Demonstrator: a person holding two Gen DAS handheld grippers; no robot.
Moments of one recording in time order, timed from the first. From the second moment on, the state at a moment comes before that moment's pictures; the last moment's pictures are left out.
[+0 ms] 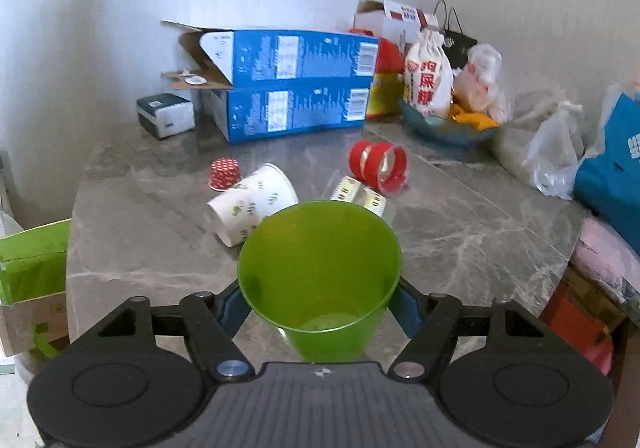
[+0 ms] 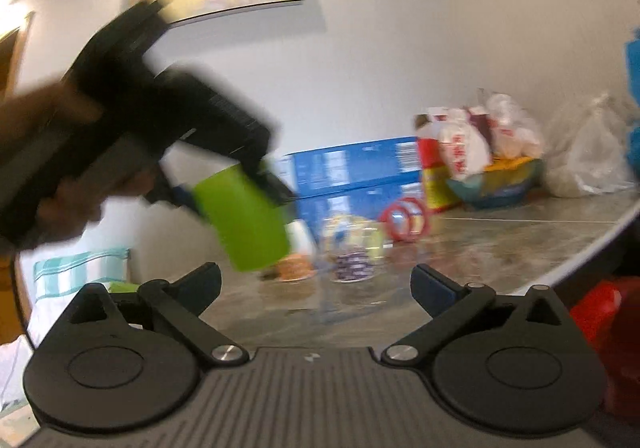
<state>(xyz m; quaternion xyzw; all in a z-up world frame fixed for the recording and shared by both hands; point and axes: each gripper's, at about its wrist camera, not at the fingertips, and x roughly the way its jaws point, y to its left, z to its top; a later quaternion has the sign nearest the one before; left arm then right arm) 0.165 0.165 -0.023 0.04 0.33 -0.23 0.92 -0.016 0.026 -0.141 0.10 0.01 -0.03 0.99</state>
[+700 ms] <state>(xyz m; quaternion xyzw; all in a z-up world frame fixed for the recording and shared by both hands) 0.145 0.196 -0.045 0.07 0.28 -0.20 0.94 -0.031 -0.006 -0.124 0.11 0.07 -0.05 0.99</state>
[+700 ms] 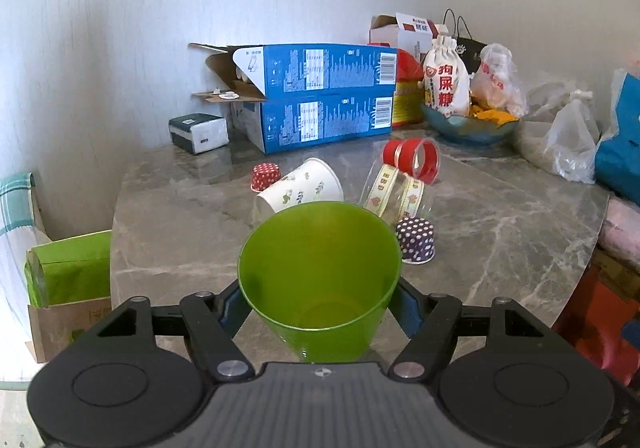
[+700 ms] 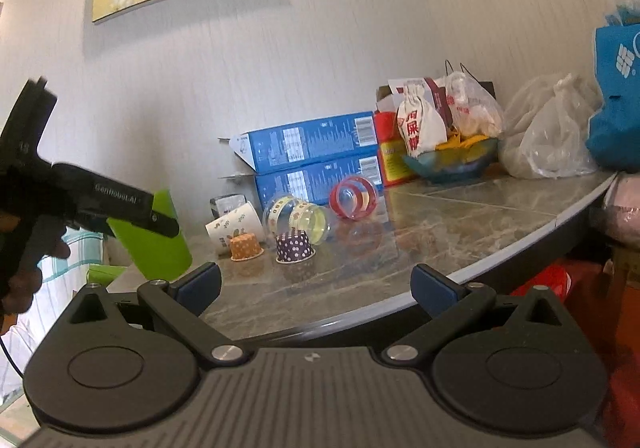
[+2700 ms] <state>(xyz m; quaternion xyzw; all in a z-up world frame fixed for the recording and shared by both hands) 0.095 0.255 0.005 0.03 0.26 -0.21 0.94 0.032 0.013 -0.020 0.08 0.27 -0.01 0.96</state>
